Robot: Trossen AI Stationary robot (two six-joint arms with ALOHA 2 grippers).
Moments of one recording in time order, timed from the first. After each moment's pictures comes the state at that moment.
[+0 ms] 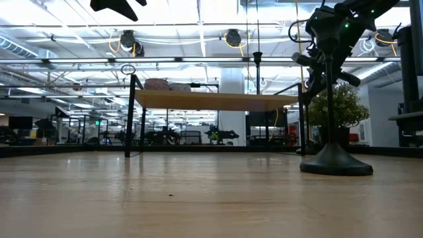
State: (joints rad) left arm -0.05 1.19 1.40 -1.04 -0.31 -0.61; right arm -0.82 1.06 0.83 -0.66 0.15 0.66
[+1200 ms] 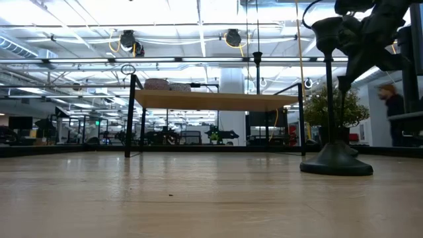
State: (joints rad) left arm -0.09 1.25 1.40 -0.72 -0.25 -0.29; right arm -0.56 0.76 0.83 -1.09 -0.16 0.83
